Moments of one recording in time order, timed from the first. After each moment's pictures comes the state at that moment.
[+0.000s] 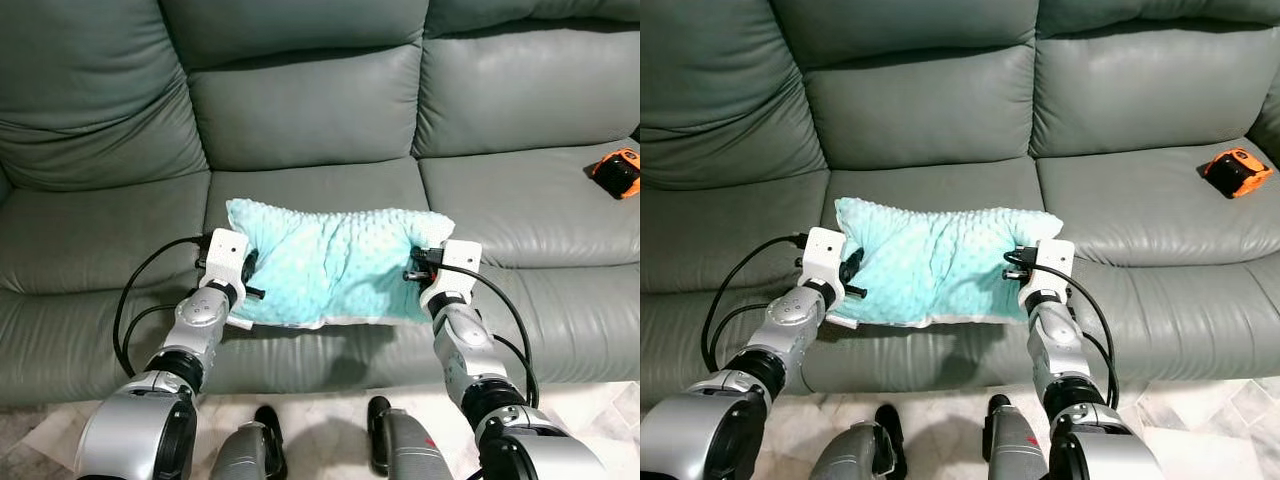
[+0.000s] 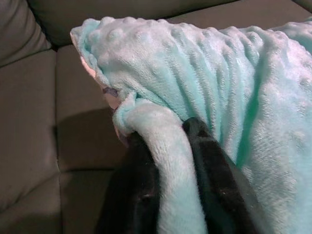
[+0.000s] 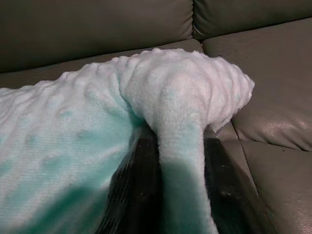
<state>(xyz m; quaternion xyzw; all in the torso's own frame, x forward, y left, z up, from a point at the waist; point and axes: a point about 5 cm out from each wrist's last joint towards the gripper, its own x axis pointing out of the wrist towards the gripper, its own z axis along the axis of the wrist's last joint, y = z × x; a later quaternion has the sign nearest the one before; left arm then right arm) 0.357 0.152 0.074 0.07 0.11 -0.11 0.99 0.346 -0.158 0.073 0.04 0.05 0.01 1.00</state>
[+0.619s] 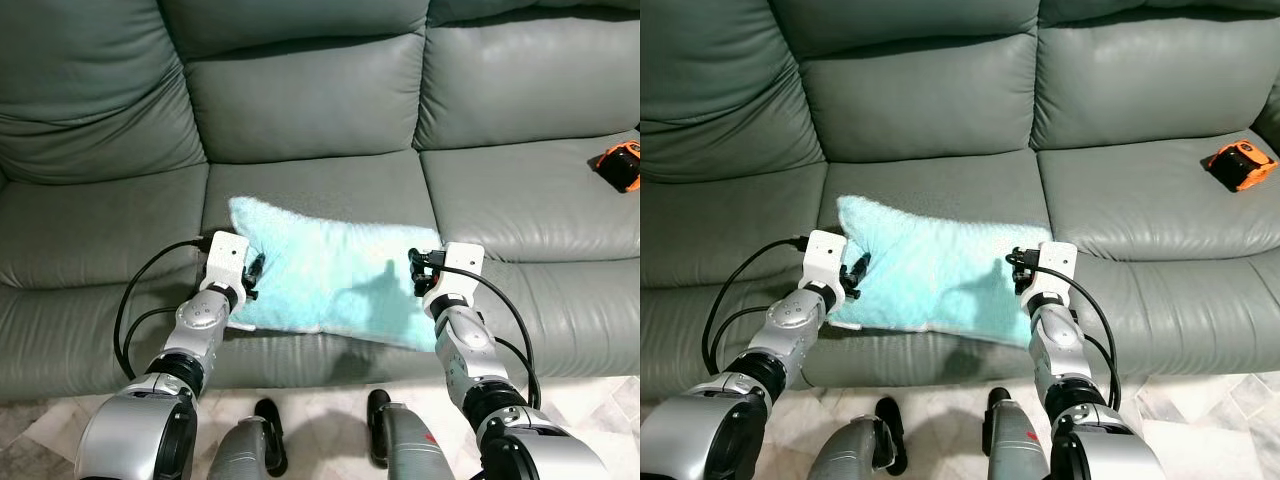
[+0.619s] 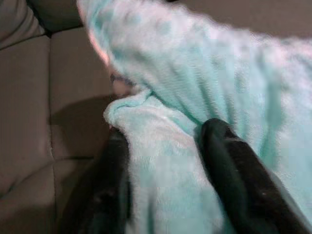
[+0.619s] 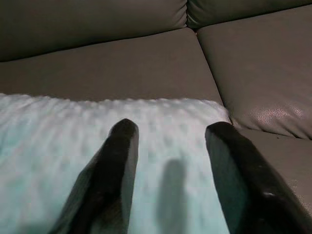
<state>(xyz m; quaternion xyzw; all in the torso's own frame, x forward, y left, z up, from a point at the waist) 0.354 0.153 0.070 0.07 0.12 -0.11 0.98 0.344 -0.160 0.071 0.04 0.05 0.00 1.00</state>
